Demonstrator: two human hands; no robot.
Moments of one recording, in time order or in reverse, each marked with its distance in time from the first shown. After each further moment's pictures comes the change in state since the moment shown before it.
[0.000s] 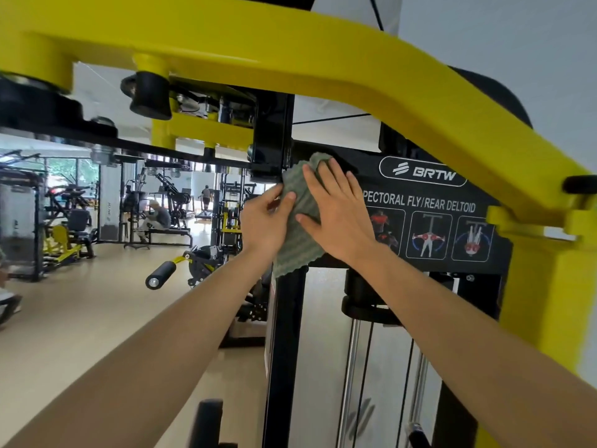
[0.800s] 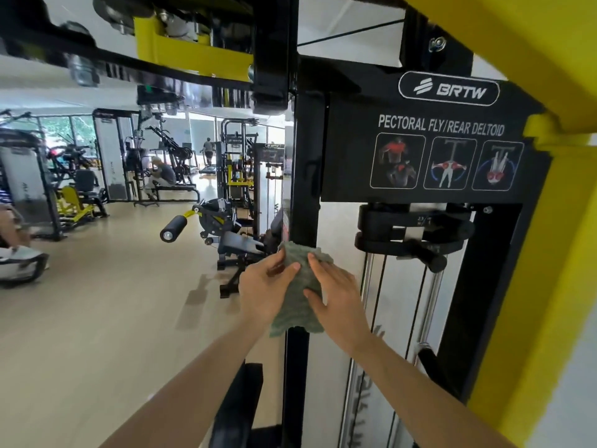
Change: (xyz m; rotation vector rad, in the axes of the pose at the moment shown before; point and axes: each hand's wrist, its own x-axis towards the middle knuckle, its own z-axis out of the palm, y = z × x) left_hand -0.165 -0.094 -0.045 0.202 -0.221 -0.319; right_hand -0.221 -0.089 0.081 0.555 -0.174 0.324
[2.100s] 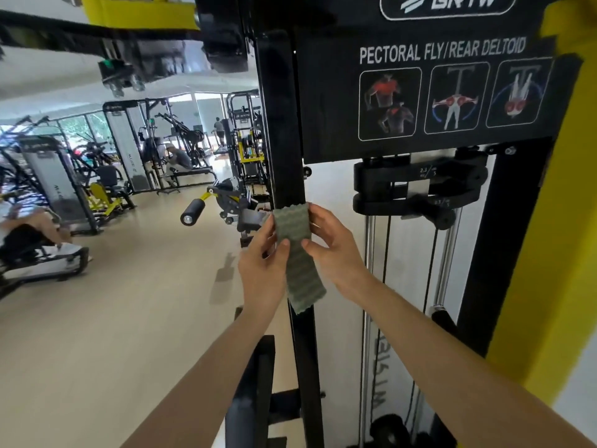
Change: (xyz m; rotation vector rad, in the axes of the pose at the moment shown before) left_hand -0.015 -0.003 0.025 -0.153 0.140 0.075; right_hand 0.032 0.001 -0.010 0.946 -0.092 0.433
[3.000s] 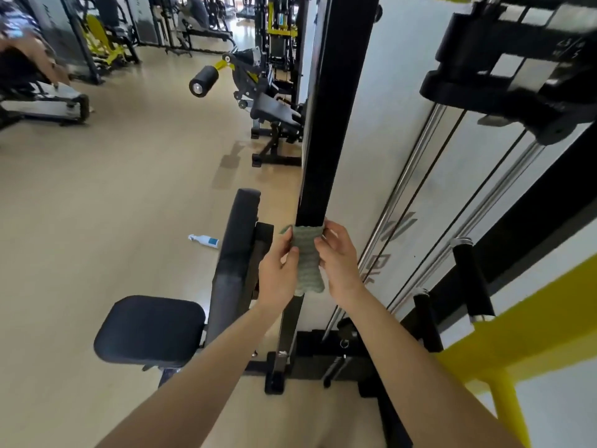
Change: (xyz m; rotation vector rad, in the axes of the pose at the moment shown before) left_hand -0.164 -0.152 0.003 -0.020 -0.064 -0.534; right_hand -0.118 0.166 0.016 0.217 0.057 0.542
